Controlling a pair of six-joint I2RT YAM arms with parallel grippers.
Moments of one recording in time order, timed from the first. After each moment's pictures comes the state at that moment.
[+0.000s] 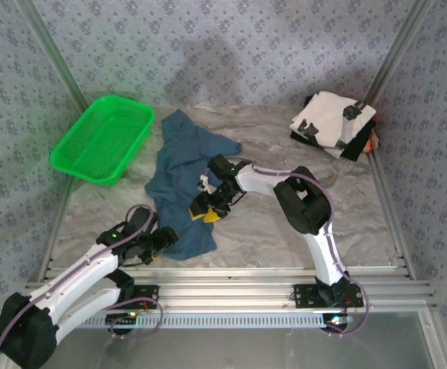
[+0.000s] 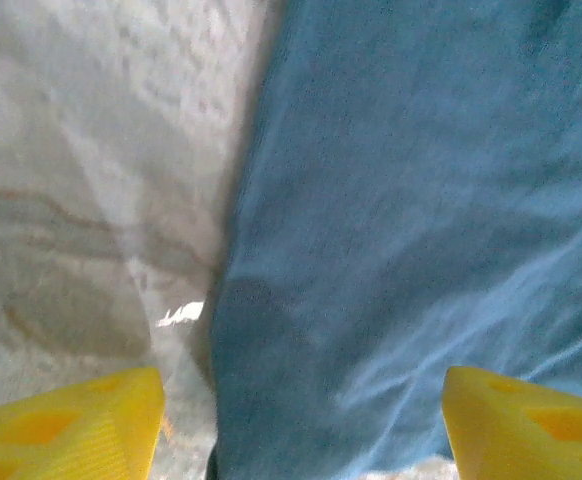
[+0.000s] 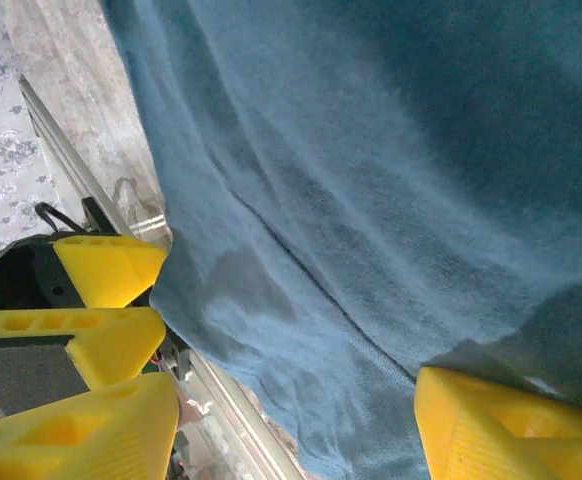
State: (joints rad) left arm -0.55 0.82 0.36 -0.64 0.11 -1.14; right arm 0.73 2.15 1.48 -0.60 -0.85 0.46
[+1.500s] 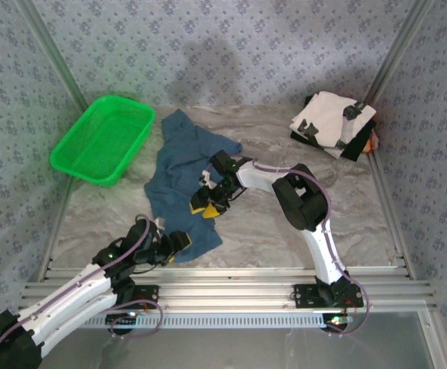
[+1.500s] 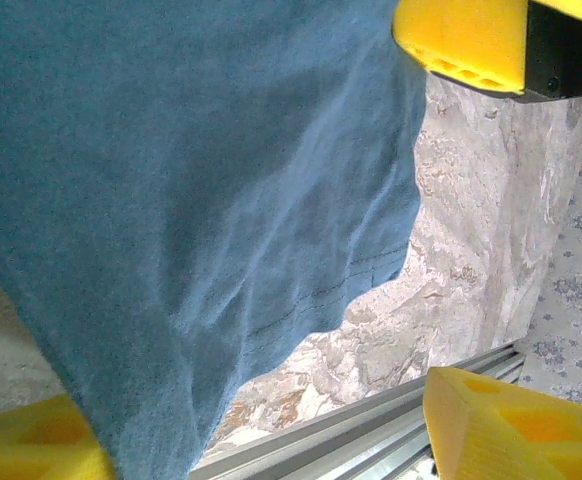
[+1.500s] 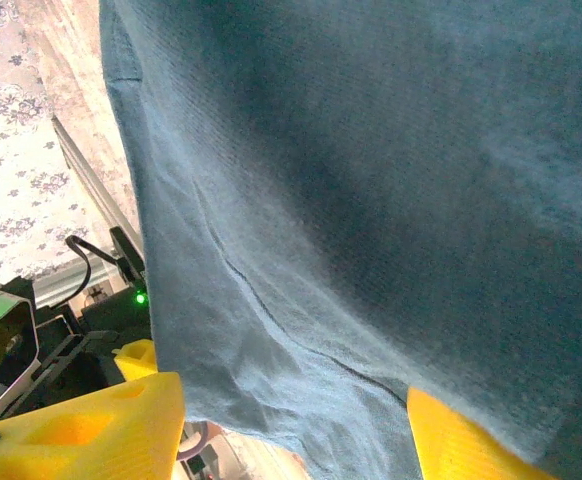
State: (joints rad) left arm -0.71 0.58 0.19 -0.37 0.27 -1.26; right arm 0.70 2.20 1.52 -0.58 -0.88 0.51
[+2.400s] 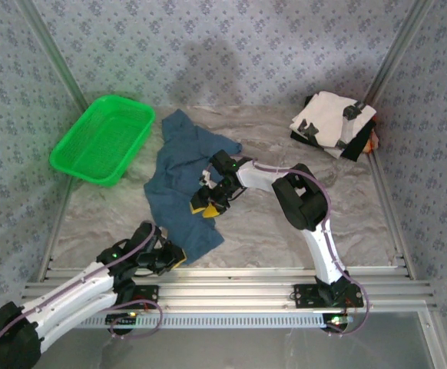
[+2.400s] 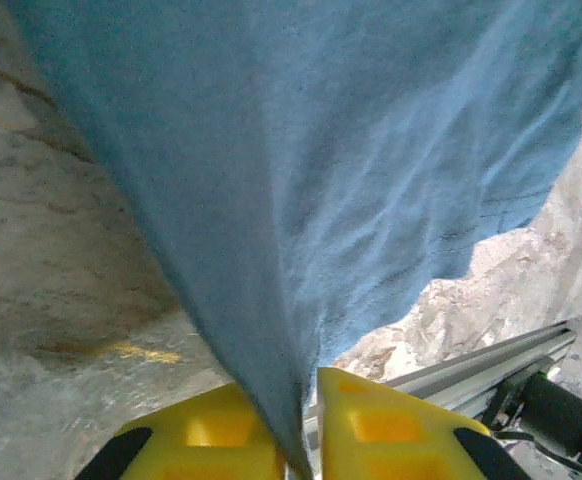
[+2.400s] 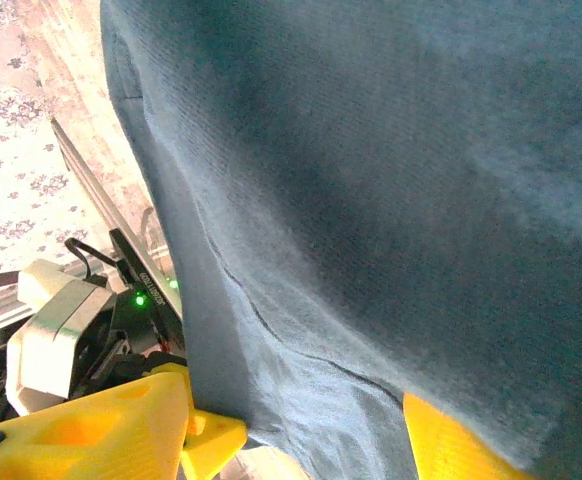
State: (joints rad) left arm -0.73 0.64 0.16 -0.42 0.33 -1.27; right arm 0.70 2.20 1.53 -0.59 -0.88 0.51
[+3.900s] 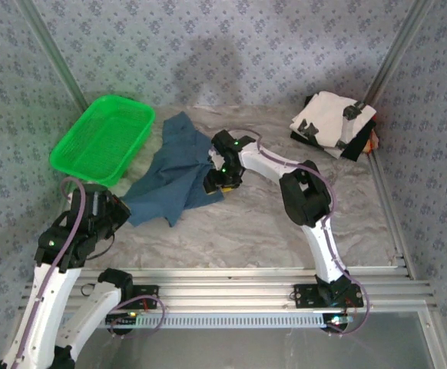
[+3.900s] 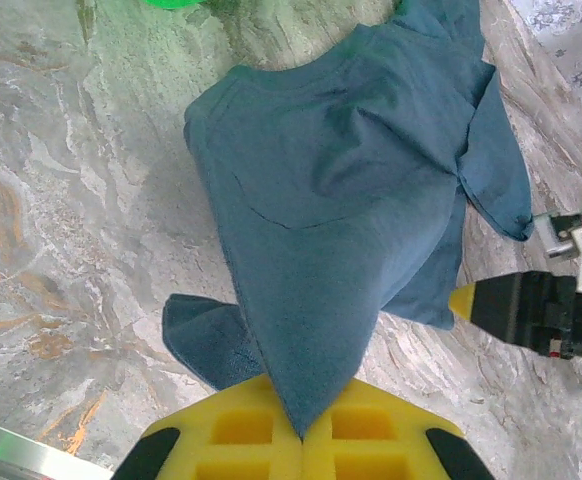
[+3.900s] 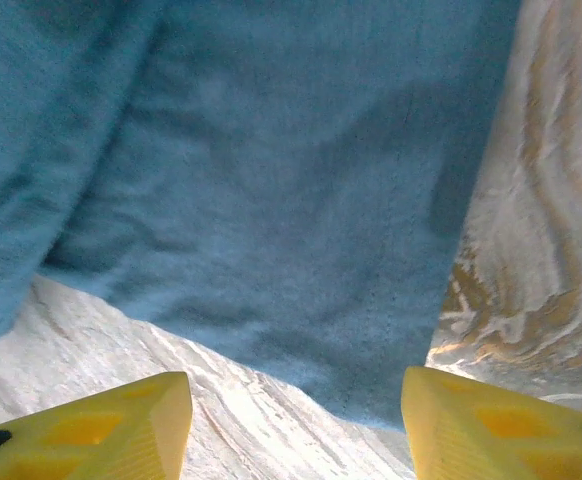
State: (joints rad) left arm -0.29 0.65 0.99 -1.16 -0.13 -0.94; right arm 0.65 2.24 1.82 -0.93 -0.37 0.26
